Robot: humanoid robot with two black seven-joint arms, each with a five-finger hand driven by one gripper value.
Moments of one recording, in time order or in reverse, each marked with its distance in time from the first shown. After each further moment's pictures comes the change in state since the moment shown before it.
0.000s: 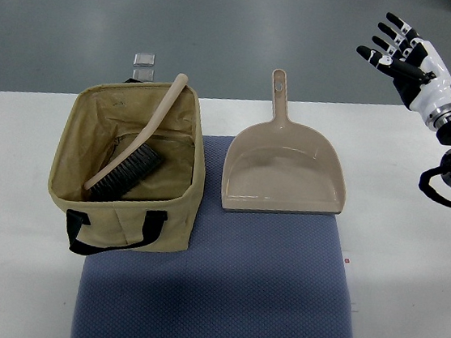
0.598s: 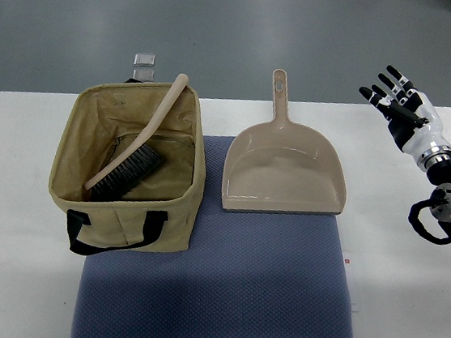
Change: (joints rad) left arm 0.000 0.000 0.000 0.000 0.000 0.000 0.000; right arm -0.112 0.054 0.029 -0.042 0.047 -0.007 0.010
